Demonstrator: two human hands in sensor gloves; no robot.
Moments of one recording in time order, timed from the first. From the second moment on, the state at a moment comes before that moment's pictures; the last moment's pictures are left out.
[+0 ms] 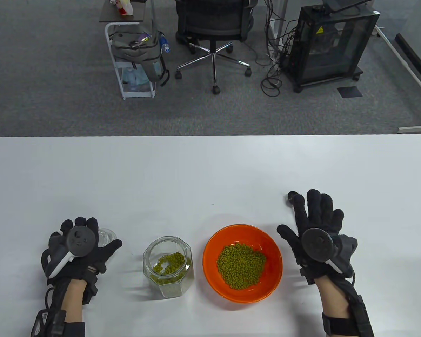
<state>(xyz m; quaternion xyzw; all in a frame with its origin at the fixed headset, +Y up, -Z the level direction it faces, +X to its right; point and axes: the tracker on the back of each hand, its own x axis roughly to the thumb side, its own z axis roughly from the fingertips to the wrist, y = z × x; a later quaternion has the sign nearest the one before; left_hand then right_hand) -0.358 -0.745 -0.311 -0.07 0.05 0.11 0.99 0.223 -0.679 -0.300 0.05 -0.17 0.98 0.13</state>
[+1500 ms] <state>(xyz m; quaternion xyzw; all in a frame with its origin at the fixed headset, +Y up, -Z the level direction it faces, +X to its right) -0.348 -0.693 -0.286 0.08 0.02 0.12 0.99 0.224 -0.682 -0.303 0.04 -0.15 0.98 0.12</state>
